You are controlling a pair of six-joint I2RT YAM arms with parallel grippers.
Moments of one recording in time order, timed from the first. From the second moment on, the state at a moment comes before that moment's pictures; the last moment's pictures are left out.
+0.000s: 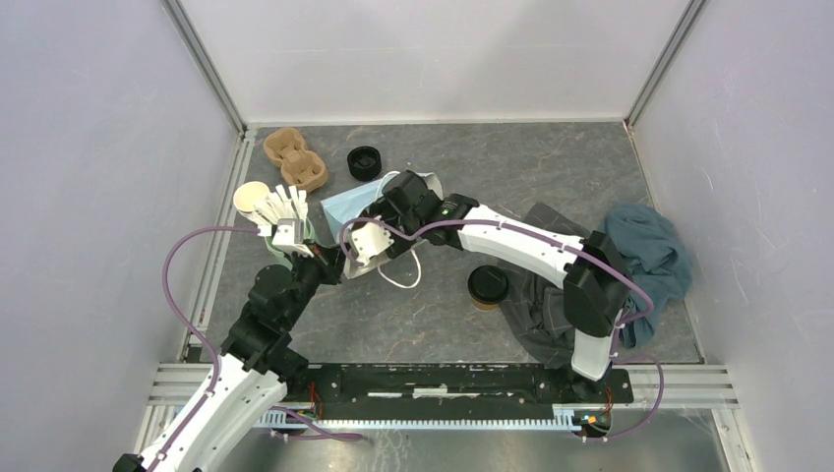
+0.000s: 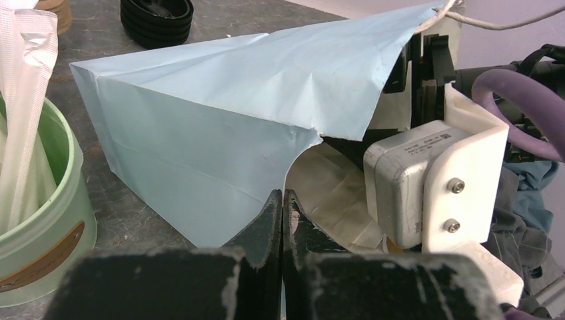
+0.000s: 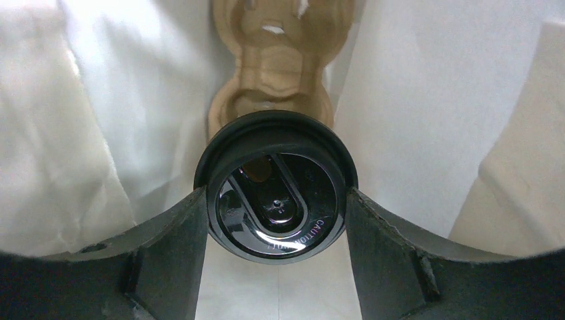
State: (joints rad) left arm -0.51 0.40 0.40 -0.12 -0.15 -0.47; right arm 0.95 1.85 1.57 -0.48 0.05 -1.32
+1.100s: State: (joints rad) left arm -0.51 0.46 0.43 -0.12 -0.23 -0.35; right arm 0.93 1.80 1.55 -0.50 -0.03 -1.28
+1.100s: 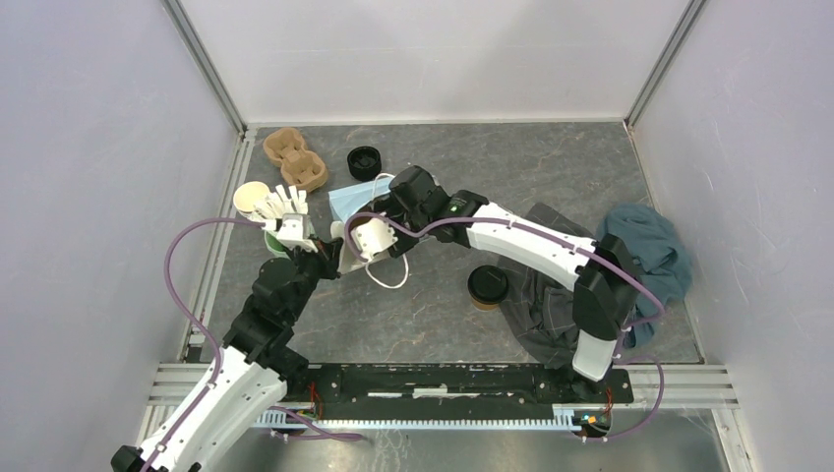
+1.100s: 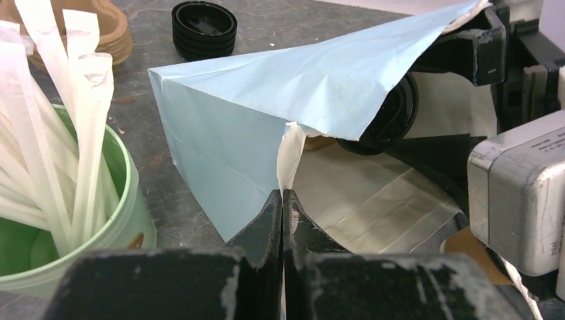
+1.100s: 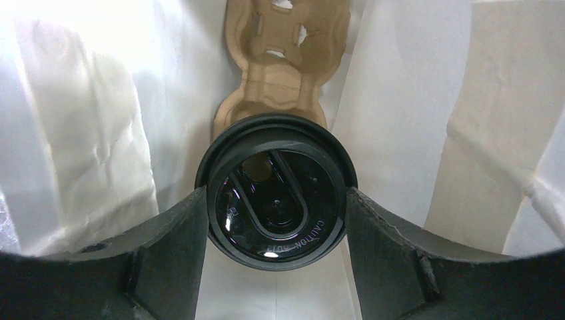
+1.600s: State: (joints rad) left arm -0.51 0.48 0.46 -0.12 -0.07 -0.13; right arm 0.89 1.84 1.65 -0.57 -0.08 -1.30
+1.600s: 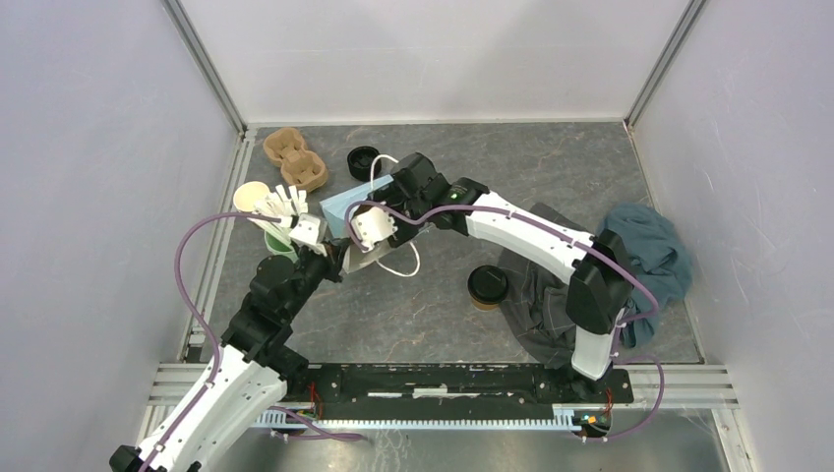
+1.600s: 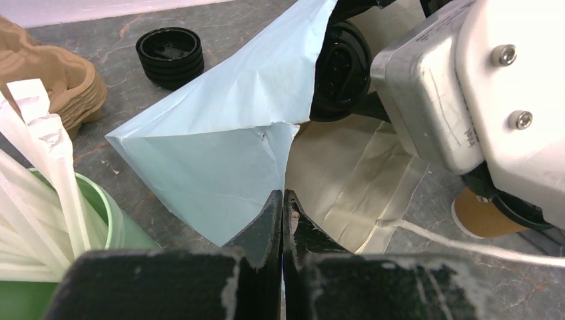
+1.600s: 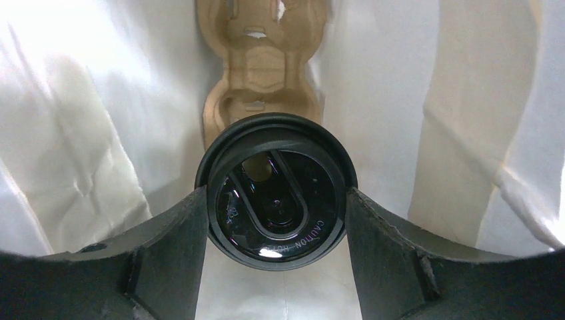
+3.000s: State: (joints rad) left arm -0.51 0.47 0.47 -0.11 -0.08 -0.21; right arm 0.91 1.81 1.61 -0.56 -0.11 -1.29
